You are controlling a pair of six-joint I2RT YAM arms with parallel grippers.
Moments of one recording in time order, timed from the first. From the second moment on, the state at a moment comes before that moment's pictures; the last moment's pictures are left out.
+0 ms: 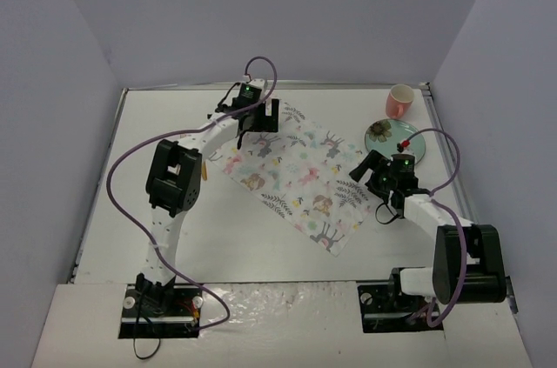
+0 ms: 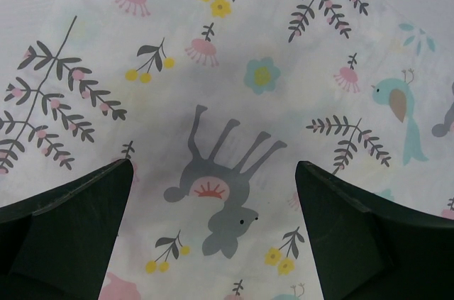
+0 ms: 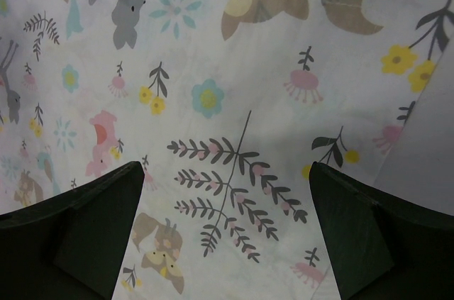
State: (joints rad) left arm -0.43 2.21 1.83 -0.36 0.00 -0.31; right arm 0.01 1.31 0.48 0.10 -0.14 0.63
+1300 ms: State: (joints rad) left arm -0.29 1.08 1.12 -0.66 -0.18 -0.19; right arm -0.49 1.70 0.59 0.56 -0.30 0.95
